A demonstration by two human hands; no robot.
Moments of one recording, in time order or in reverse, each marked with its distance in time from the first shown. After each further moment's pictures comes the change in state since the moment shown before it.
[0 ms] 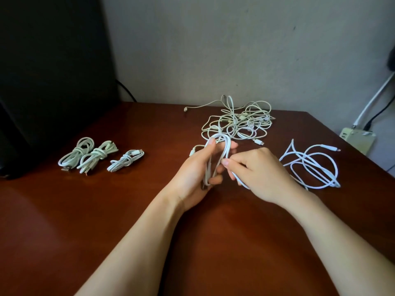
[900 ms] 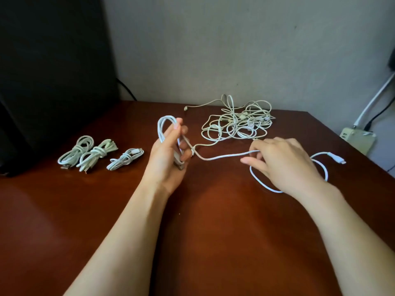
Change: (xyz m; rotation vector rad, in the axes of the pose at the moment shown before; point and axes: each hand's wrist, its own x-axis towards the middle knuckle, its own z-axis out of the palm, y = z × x) left_hand 0.004 0.022 -0.027 -0.340 0.302 0.309; right_hand 0.004 0.029 -0.015 -0.559 0.090 -0.003
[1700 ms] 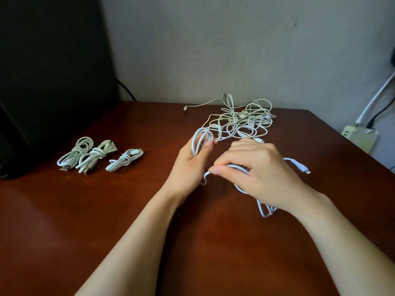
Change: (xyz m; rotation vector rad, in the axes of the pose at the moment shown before) left_hand -0.005 -0.029 -0.002 0.826 -0.234 0.222; right_hand -0.003 -0.041 -0.006 0.680 0.371 -0.507
